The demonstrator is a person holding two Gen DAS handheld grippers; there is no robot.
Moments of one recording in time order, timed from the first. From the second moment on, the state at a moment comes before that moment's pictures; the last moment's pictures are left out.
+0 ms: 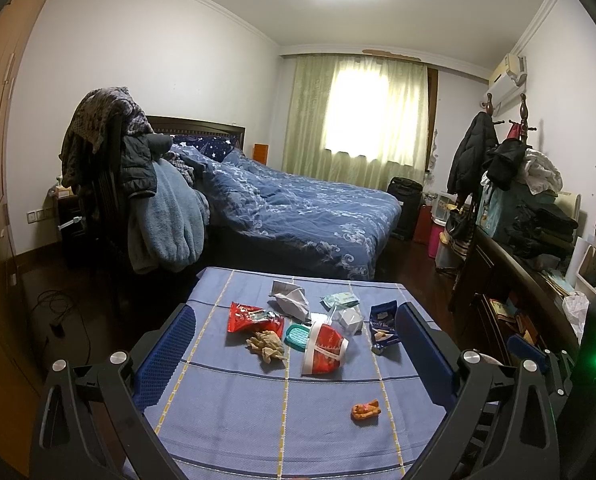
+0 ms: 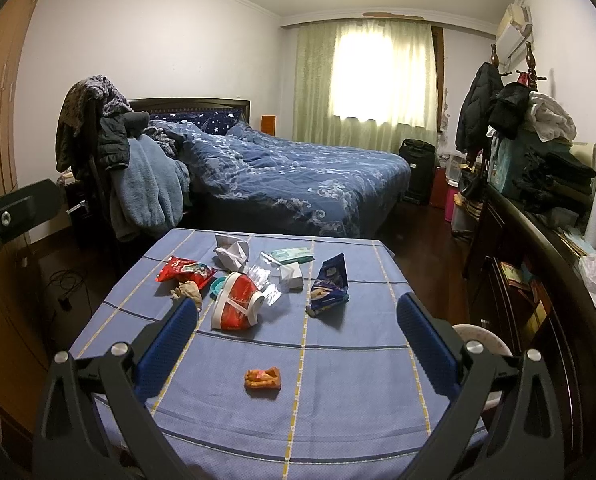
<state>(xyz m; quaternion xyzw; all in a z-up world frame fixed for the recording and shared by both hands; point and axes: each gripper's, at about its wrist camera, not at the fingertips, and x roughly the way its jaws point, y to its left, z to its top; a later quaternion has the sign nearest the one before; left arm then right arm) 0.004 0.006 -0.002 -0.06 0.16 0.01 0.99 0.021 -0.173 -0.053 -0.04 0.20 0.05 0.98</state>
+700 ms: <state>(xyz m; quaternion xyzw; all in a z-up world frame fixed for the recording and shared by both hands) -0.001 0.015 -0.014 -0.07 0.16 0.01 0.98 0.012 -0.214 -0.025 0.00 0.17 -0.02 0.99</state>
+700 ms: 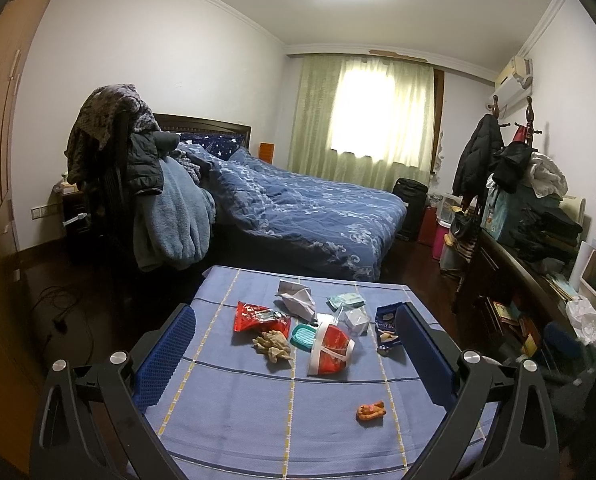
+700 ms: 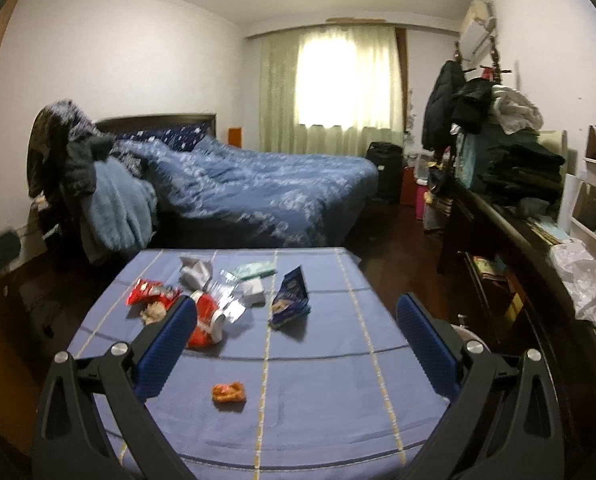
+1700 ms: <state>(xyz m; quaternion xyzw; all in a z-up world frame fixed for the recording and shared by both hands) 0.007 0.007 -0.007 -0.06 0.17 0.01 0.98 0.010 -0.215 -0.014 -0.01 0.16 -0.01 0.99</state>
